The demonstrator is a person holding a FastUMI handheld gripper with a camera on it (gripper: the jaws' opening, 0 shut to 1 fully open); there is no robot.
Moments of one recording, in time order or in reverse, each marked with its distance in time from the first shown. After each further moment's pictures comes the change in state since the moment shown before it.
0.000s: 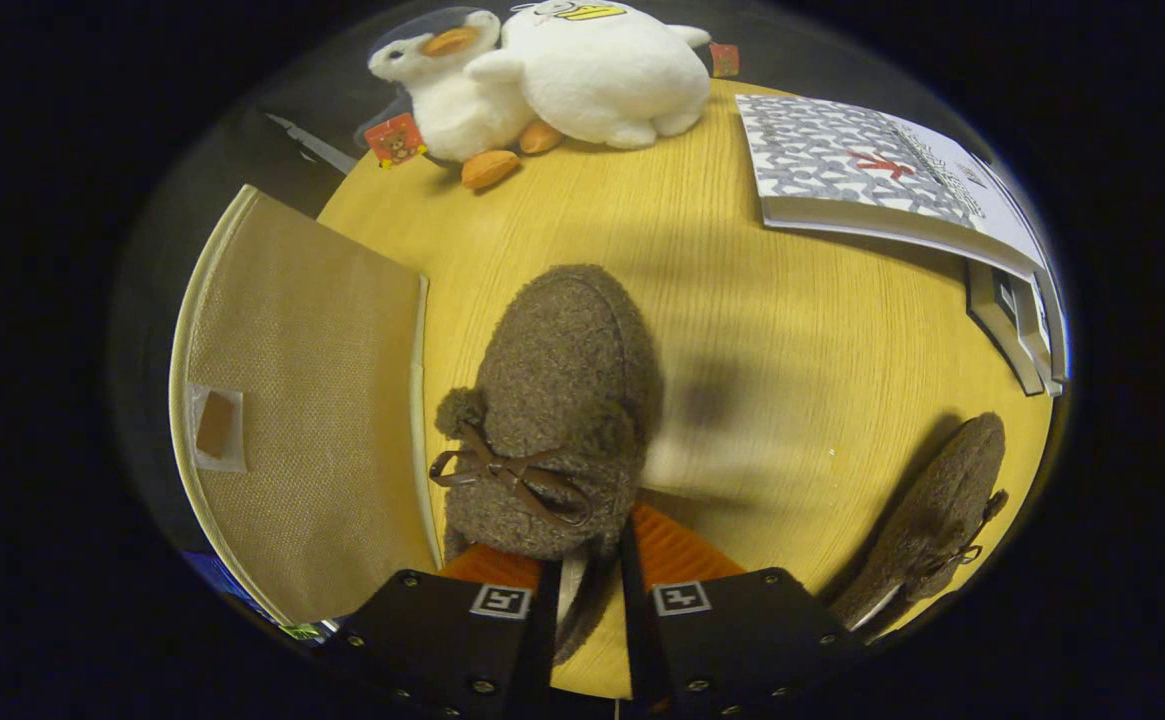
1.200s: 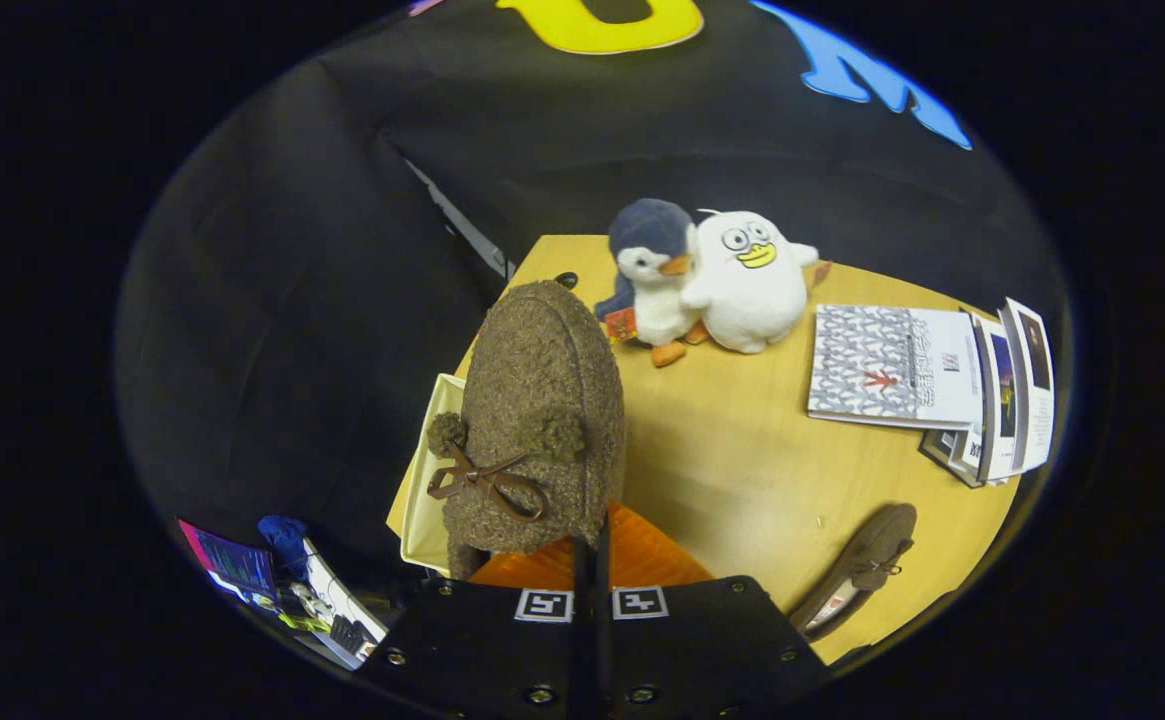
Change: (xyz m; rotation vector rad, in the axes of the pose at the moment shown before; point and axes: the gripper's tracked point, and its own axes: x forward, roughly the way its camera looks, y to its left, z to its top) arm -0.192 0.158 0.071 -0.227 -0.248 0.198
